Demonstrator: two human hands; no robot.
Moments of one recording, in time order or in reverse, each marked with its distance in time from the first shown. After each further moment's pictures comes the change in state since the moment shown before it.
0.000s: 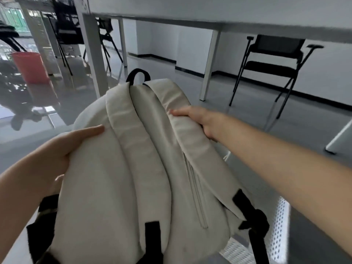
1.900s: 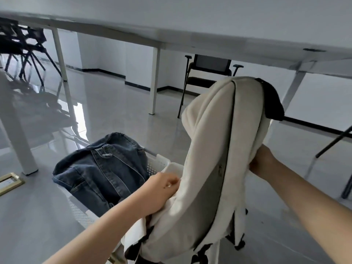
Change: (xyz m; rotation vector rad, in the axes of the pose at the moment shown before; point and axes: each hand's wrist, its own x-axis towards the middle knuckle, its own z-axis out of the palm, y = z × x) left_hand -0.003 -0.092 0.325 0.800 -0.615 0.626; right_hand -0.071 0.186 -0.291 0.608 0.778 -0.249
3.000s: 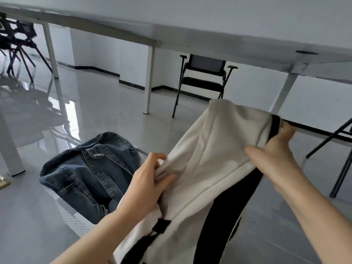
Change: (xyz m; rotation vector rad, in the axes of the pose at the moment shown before) left_hand -0.003 -0.002 0.011 -0.079 0.493 0.187; right_hand -0.117 -0.044 0.016 -0.664 0.224 -0.388
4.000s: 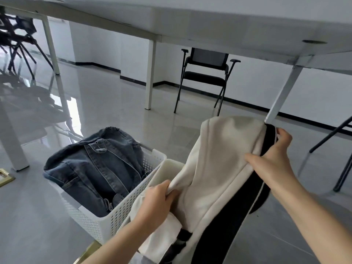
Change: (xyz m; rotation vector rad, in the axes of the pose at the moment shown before) left_hand -0.025 -0.048 0.050 0.153 -0.156 -0.190; right_hand 0.006 0.046 0.017 0.094 0.001 0.025
